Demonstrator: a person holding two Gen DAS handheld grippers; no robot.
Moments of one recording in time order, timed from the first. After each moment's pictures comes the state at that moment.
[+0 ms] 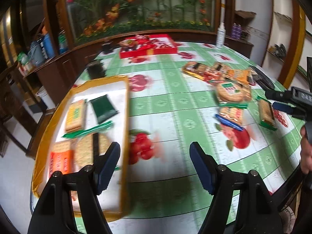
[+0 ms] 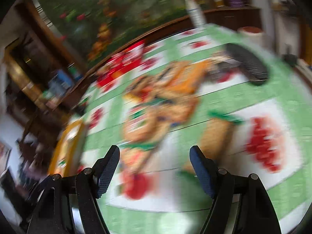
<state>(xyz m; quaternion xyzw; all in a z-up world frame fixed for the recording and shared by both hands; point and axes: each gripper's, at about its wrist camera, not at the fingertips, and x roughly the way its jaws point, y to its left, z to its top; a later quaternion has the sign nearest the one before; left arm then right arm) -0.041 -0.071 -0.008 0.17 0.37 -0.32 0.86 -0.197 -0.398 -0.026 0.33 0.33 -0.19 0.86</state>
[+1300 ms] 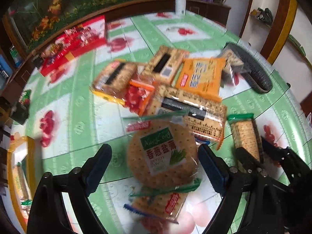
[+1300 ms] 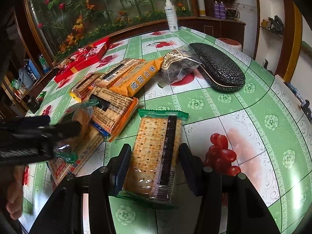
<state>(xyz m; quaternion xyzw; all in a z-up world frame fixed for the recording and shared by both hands) -0.012 -0.319 -0.042 0.26 0.46 -0.38 0.76 -0.184 -0.432 -0.070 0.24 0.36 -0.27 0.86</state>
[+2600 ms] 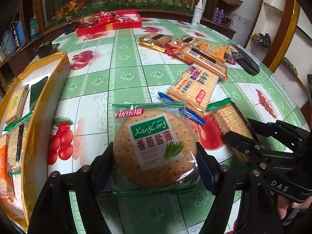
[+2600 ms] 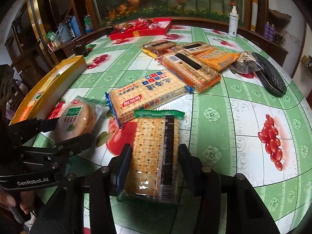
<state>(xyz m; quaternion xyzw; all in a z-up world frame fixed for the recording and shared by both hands) -0.053 -0.146 -0.068 0.15 0.44 -0.39 0.79 -0.179 -0.313 -0.069 0.13 0.42 -0.14 0.89</state>
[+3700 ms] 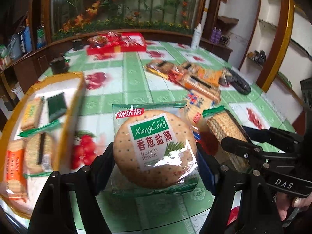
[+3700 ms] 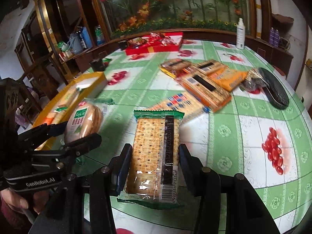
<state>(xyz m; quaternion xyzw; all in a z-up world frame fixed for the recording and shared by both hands) -0.054 -0.106 -0.027 0.11 0.38 -0.40 0.83 -0.179 -0.285 -0.027 0.14 0.37 -0.10 0.91</state>
